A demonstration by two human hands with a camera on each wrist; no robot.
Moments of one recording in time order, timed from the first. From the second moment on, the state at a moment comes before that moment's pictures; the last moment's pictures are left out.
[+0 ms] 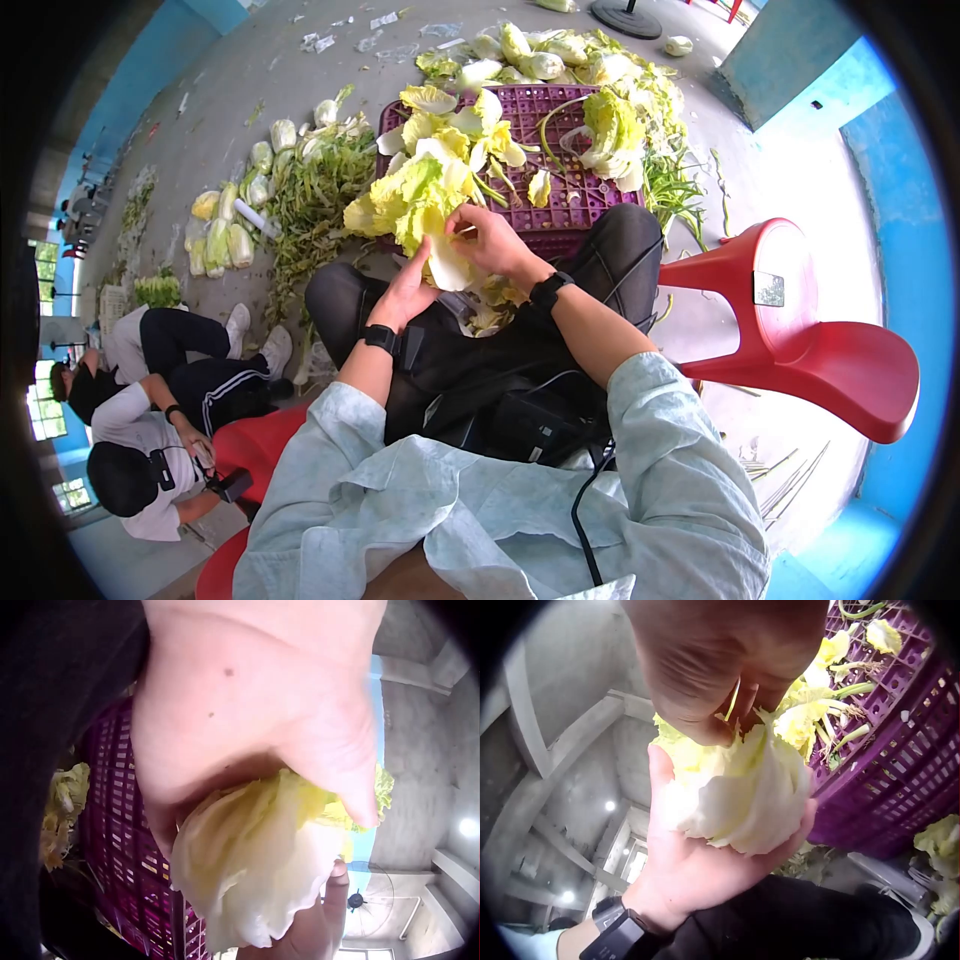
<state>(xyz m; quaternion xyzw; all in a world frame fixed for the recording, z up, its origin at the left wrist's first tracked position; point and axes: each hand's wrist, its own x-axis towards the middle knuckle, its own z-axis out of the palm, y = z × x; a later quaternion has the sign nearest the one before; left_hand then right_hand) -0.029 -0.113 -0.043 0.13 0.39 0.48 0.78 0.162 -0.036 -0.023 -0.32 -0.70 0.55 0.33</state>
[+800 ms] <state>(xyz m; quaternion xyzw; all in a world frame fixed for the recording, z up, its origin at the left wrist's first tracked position) -0.043 -0.108 -0.047 0.04 0.39 0.61 0.69 0.184 -0.009 -0.083 -0.51 -0.65 0.51 0.24</state>
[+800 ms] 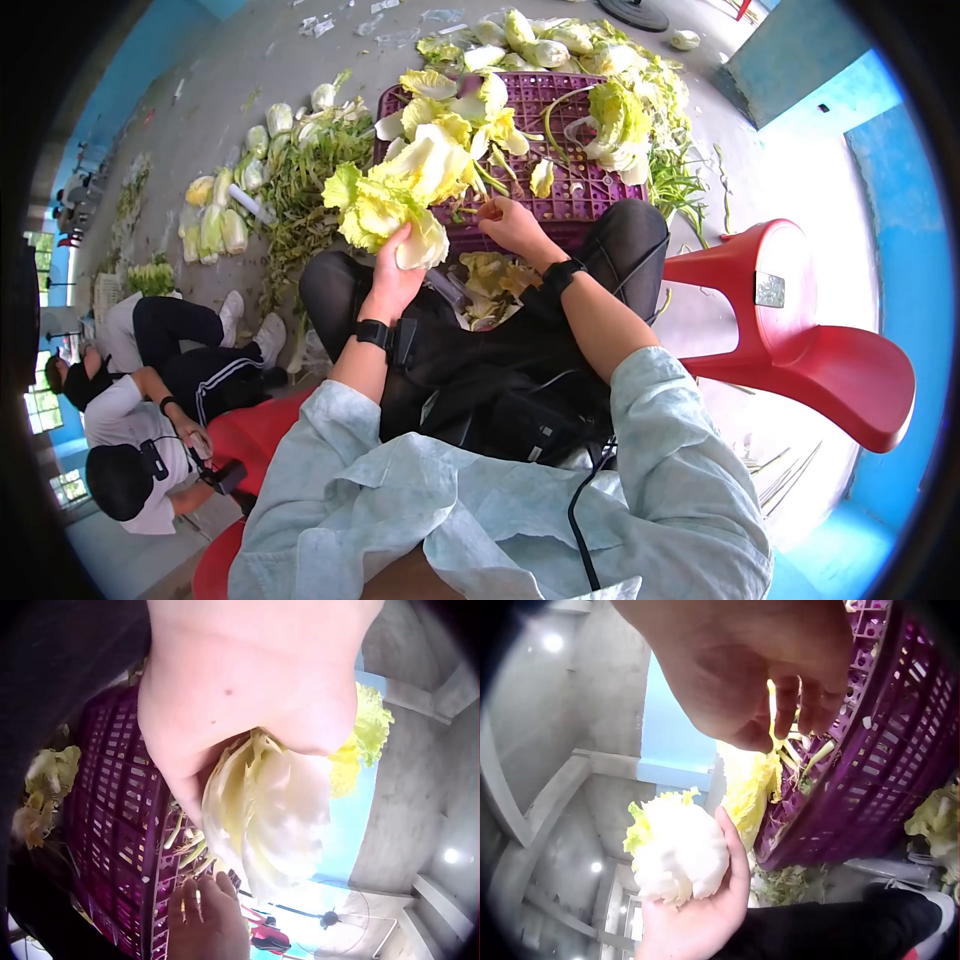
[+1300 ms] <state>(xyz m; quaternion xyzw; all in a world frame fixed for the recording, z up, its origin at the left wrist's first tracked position) -0.042 -0.103 -0.058 -0.02 0.37 0.65 0.67 0.107 0.075 -0.069 -0.66 -0.62 0.39 0.17</state>
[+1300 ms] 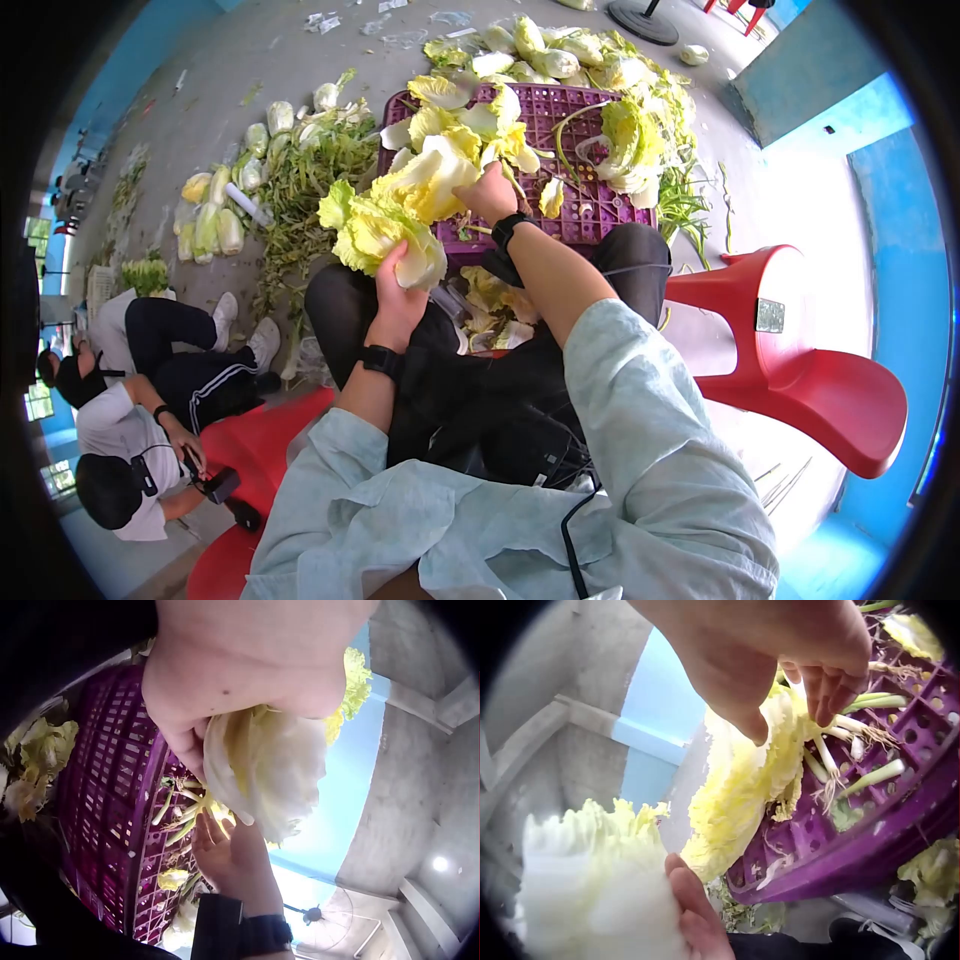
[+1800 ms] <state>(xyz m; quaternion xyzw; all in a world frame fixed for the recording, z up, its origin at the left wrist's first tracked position) 0.007 -0.084 -0.033 0.00 0.37 0.64 0.67 0.115 0.098 -0.060 -0.62 -0.57 0.50 0.20</state>
